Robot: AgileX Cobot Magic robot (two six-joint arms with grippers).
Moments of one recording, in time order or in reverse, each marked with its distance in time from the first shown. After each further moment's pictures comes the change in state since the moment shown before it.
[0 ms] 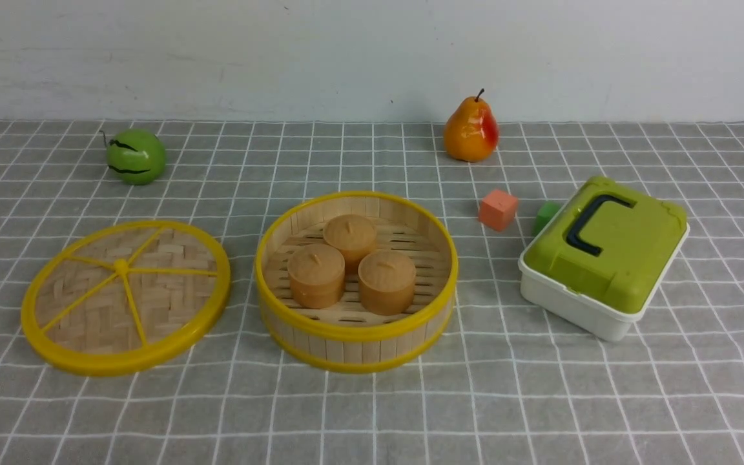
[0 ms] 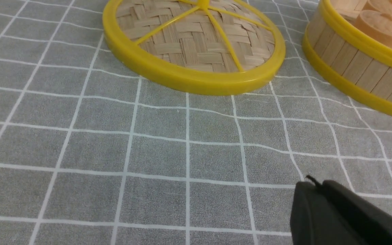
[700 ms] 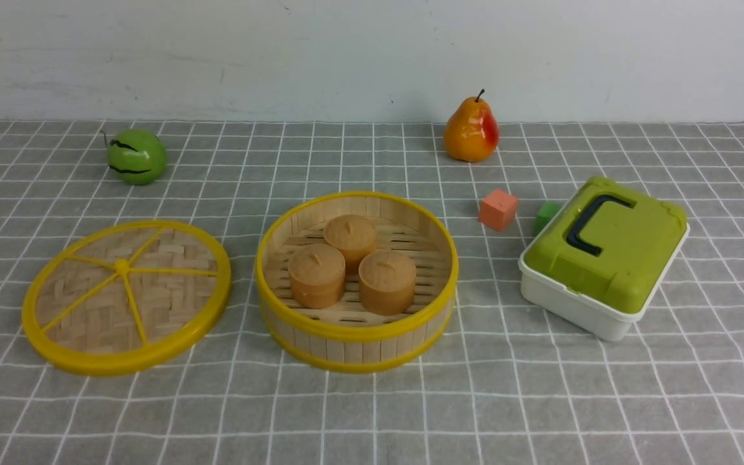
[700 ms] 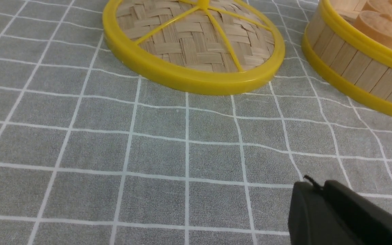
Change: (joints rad) right arm 0.000 0.000 0.000 0.000 0.000 0.000; left arm 0.000 0.000 0.000 -0.003 0.000 0.000
